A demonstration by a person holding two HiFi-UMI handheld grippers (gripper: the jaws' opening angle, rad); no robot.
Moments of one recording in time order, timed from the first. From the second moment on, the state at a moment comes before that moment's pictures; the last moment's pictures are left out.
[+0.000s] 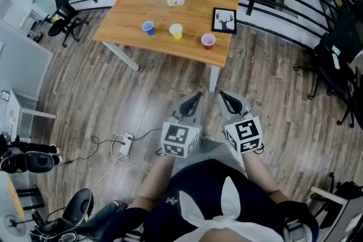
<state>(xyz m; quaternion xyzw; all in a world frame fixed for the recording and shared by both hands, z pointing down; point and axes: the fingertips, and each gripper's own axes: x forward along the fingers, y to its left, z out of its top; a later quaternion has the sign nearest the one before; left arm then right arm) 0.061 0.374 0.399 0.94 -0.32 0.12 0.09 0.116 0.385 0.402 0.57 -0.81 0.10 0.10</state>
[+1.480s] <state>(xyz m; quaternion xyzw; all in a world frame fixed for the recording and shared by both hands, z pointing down) 0.014 0.174 0.433 0.94 -0.30 0.11 0.11 0.110 0.188 0.445 0.61 -0.77 0.13 0.16</state>
